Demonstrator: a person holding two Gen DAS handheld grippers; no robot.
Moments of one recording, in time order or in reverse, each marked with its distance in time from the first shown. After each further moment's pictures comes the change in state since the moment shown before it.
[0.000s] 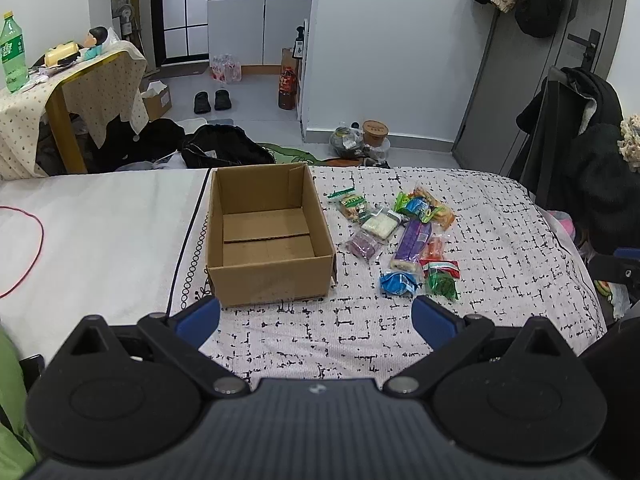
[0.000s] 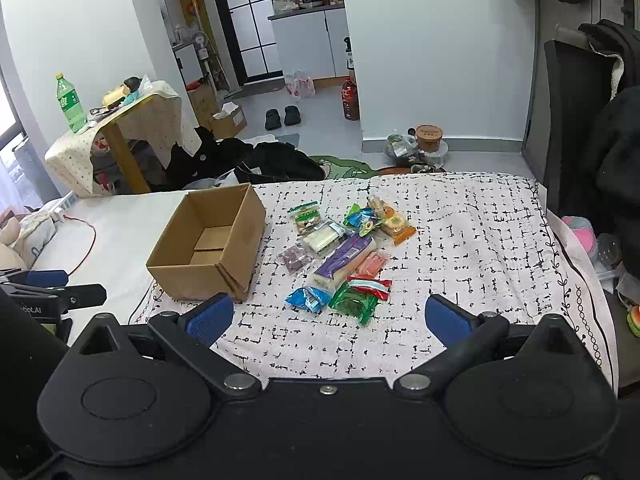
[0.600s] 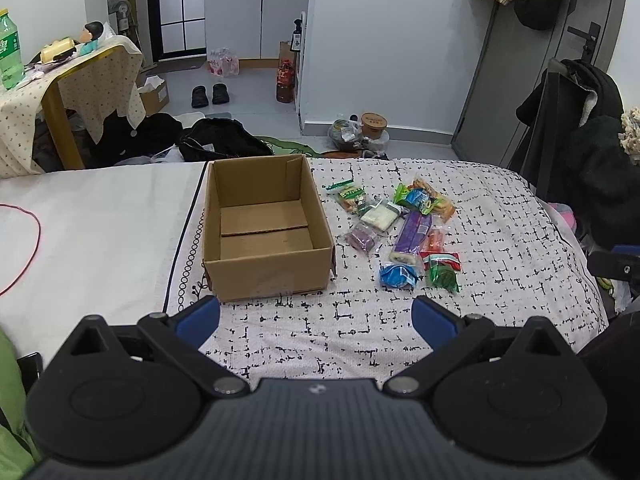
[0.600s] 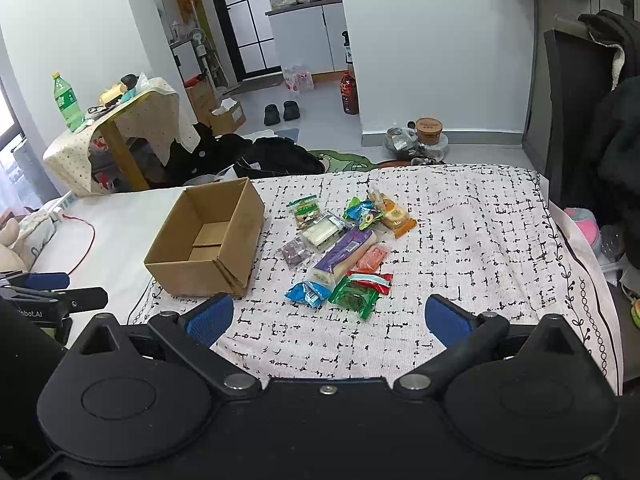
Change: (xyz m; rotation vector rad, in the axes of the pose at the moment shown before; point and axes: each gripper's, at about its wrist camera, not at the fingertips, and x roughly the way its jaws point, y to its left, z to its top) left arm 0.006 -0.003 -0.001 0.013 0.022 0.000; right arm 0.005 -0.003 -0.003 0.014 0.013 0.006
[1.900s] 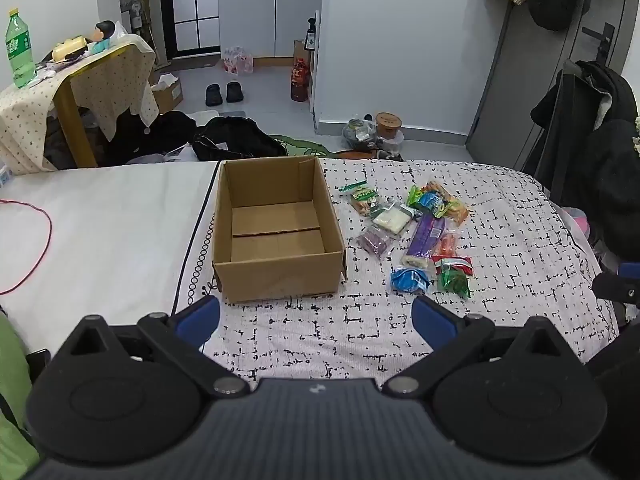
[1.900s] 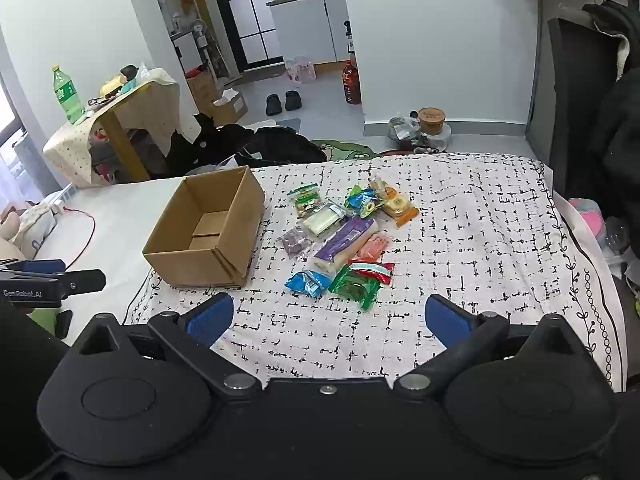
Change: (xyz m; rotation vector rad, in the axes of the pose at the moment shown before) left arm 0.004 -0.002 0.003 -0.008 0.001 0.058; right arm 0.006 -0.001 -0.003 0.005 0.019 0.011
